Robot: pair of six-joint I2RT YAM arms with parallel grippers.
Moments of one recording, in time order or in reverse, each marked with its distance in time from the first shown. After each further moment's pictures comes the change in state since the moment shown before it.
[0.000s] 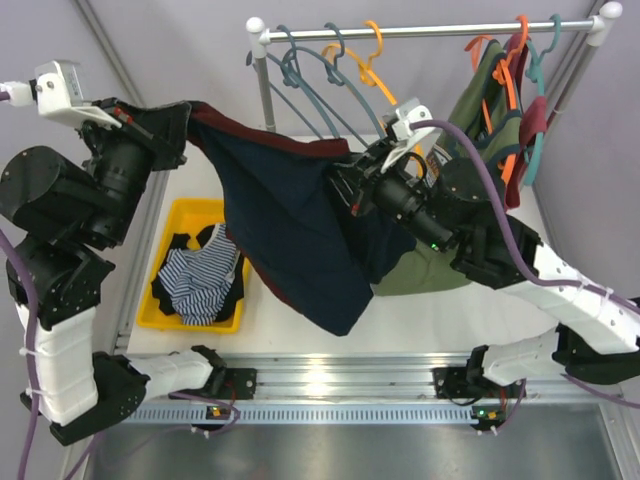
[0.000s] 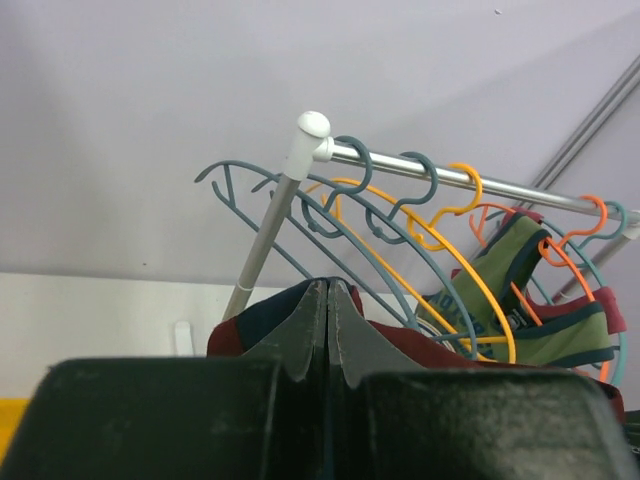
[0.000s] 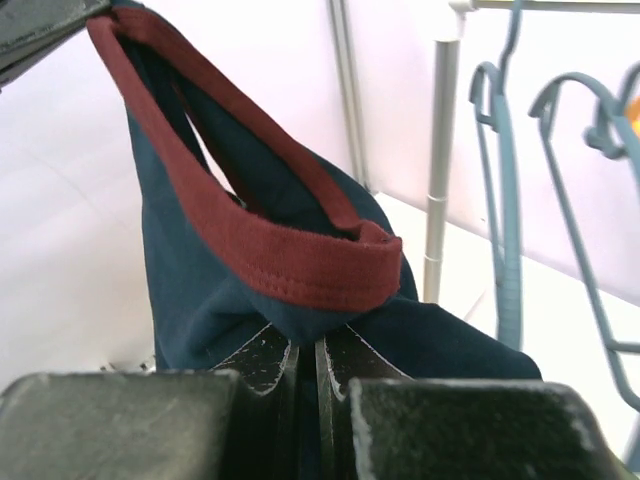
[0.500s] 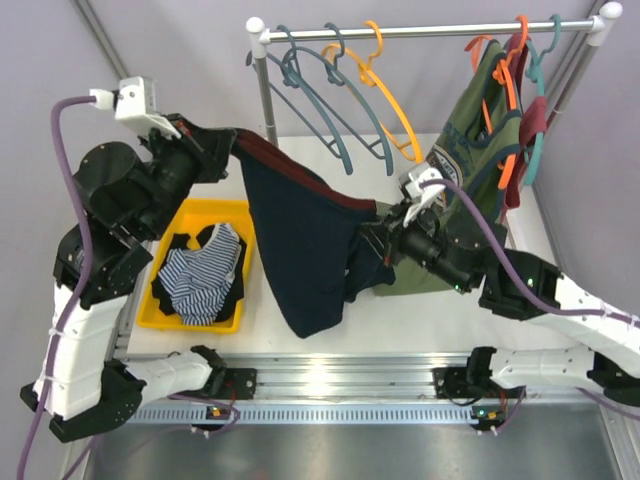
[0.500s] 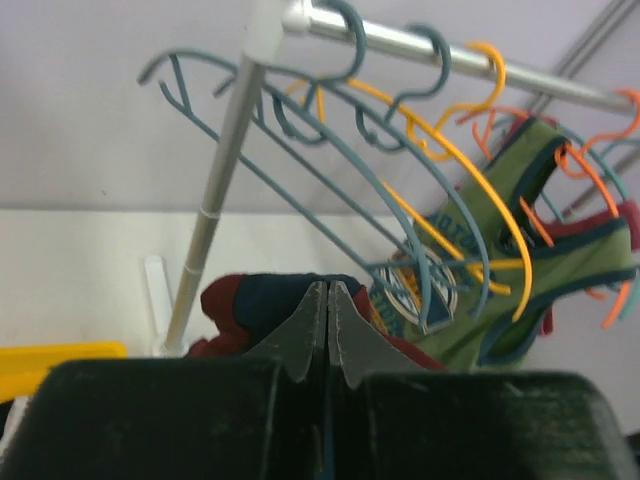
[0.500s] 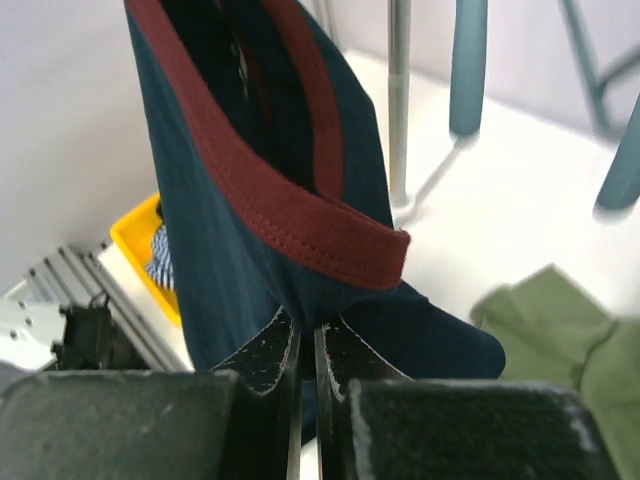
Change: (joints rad) left arm -0.004 -0.044 -0.249 0.062 0.068 -0.048; right arm 0.000 -0.270 -0.357 -0.154 0.034 0.080
